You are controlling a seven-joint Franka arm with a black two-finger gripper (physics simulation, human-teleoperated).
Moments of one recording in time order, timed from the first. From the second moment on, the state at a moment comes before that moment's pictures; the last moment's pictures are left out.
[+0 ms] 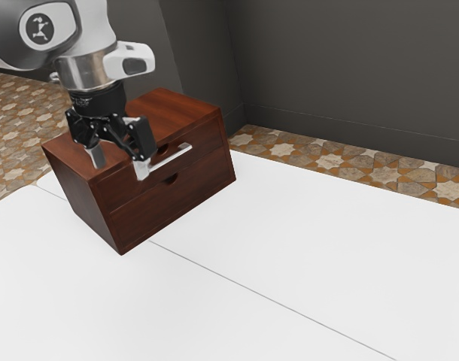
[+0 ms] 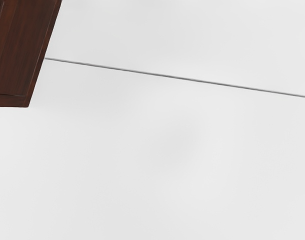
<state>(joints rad) -0.07 -0.04 0.16 -1.41 0.08 1.35 -0.05</state>
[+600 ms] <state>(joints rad) -0.09 0.00 0.04 -1.21 0.21 1.45 -0.05</state>
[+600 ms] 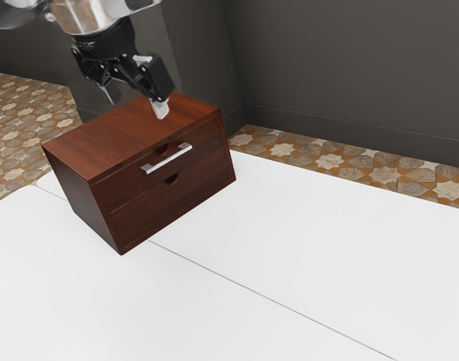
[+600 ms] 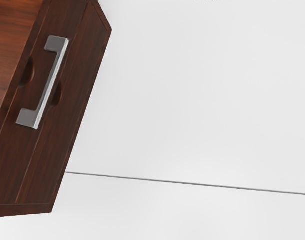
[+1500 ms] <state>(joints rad) 0.00 0.21 0.05 -1.36 0.31 1.74 0.21</state>
